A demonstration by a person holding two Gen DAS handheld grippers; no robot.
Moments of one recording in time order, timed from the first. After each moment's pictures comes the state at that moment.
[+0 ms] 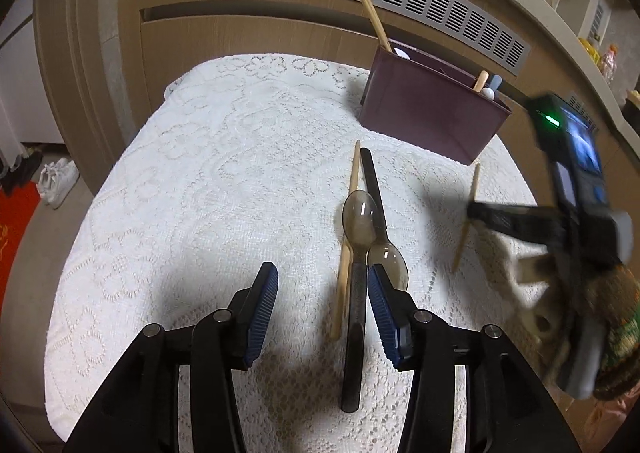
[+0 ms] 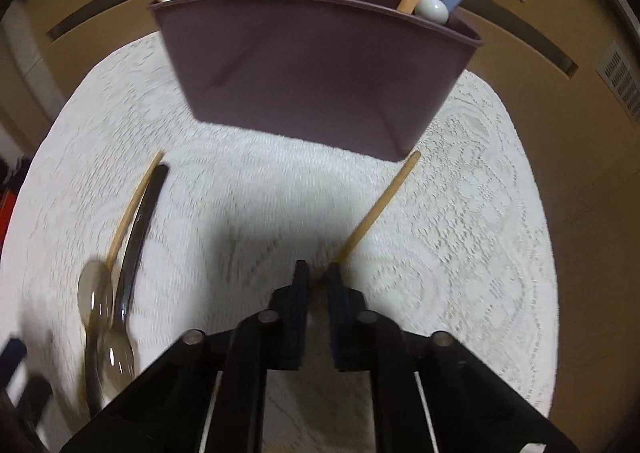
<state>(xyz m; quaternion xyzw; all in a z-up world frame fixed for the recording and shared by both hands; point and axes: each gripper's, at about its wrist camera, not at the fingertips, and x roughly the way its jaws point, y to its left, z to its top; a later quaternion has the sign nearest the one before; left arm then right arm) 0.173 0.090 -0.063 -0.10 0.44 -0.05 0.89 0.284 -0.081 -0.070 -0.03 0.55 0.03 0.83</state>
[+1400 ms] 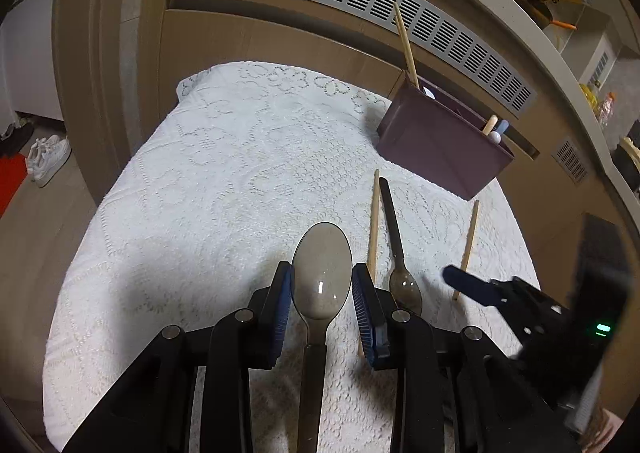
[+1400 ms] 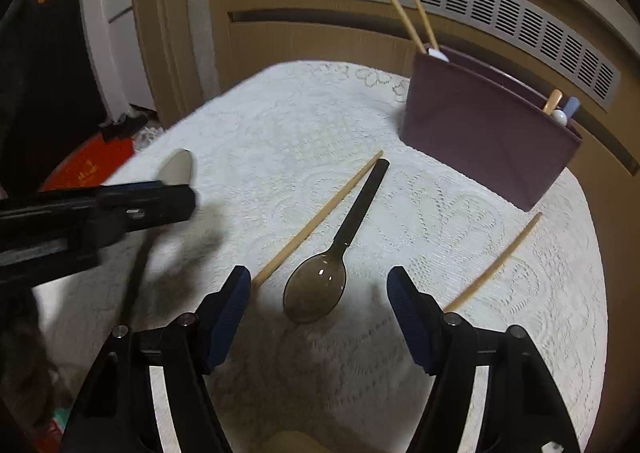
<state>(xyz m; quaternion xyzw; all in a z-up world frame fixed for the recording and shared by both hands) 0.174 0.131 -0.058 -0.17 0.42 -0.06 0.89 0.215 0.014 -0.062 -0.09 0.44 0.19 0.87</state>
